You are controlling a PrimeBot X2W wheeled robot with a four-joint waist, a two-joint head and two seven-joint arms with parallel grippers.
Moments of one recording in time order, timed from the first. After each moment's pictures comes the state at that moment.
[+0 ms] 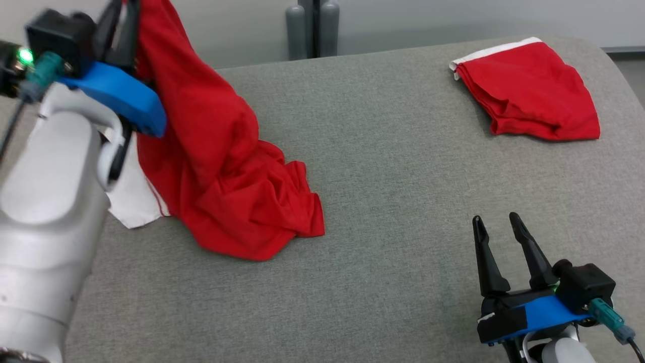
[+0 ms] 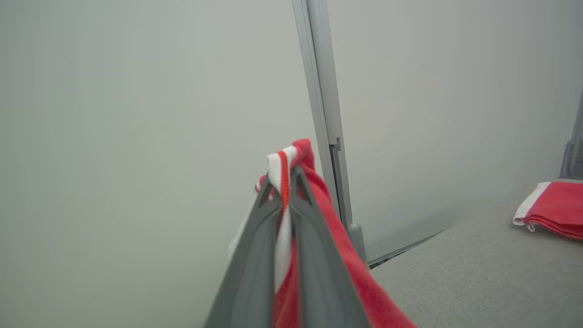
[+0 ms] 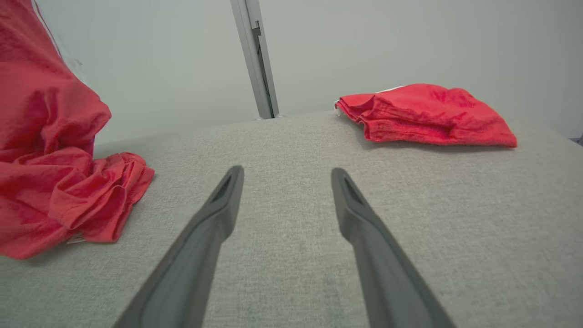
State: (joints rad) left arm -1.00 0.37 -0.56 0.77 -0.44 -0.10 -0.26; right arm -0.12 -0.05 0.04 0.21 0.21 0.13 -0.26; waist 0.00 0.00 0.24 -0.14
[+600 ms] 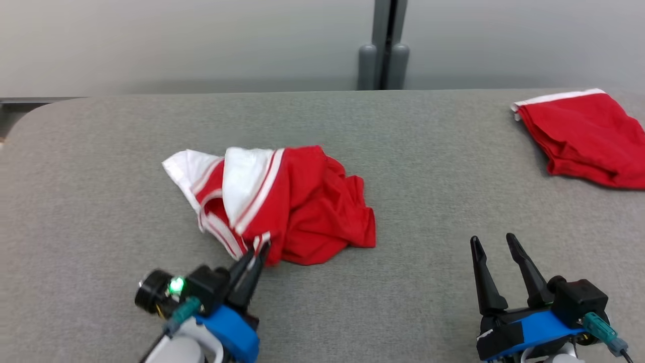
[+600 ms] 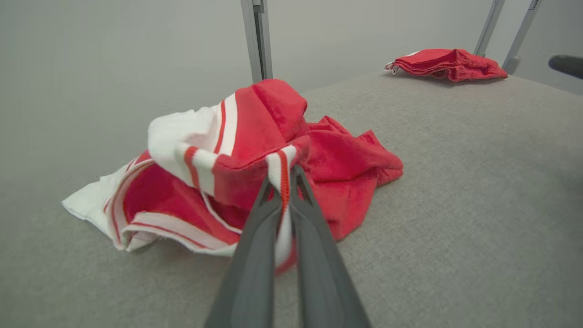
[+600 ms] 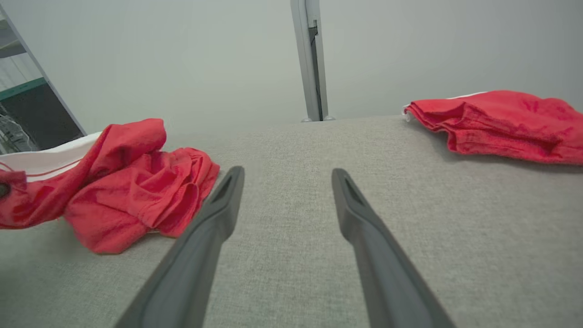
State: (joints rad) left arm -0.32 0.31 -0.64 0.43 -0.38 -0.11 -0.26; right arm -0.08 -0.05 0.05 0.25 0.21 0.13 -0.26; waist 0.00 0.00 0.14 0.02
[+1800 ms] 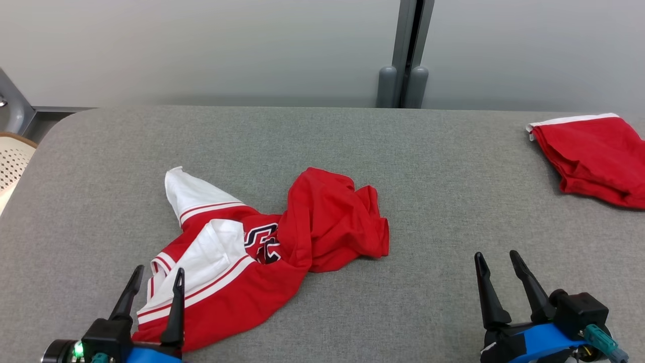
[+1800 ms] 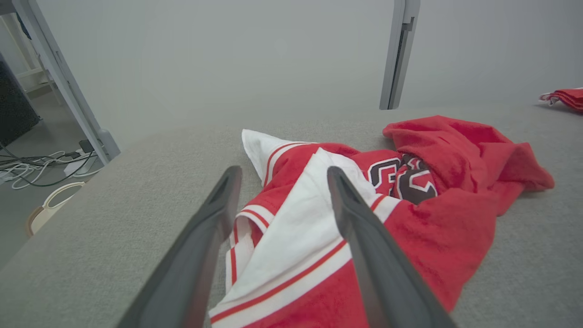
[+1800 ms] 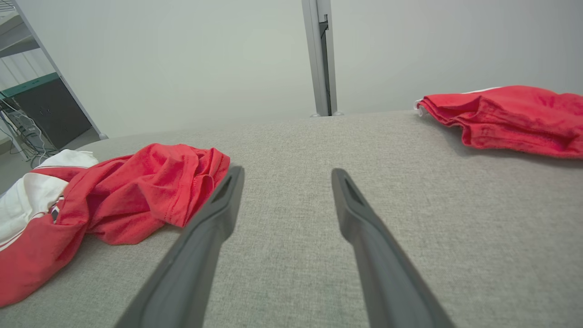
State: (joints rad) left arm 0.03 0.28 -0.19 0.23 -0.24 -0.03 -0.26; right arm -0.04 -0.05 0.03 0.28 0.22 0.13 -0.26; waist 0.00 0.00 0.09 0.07
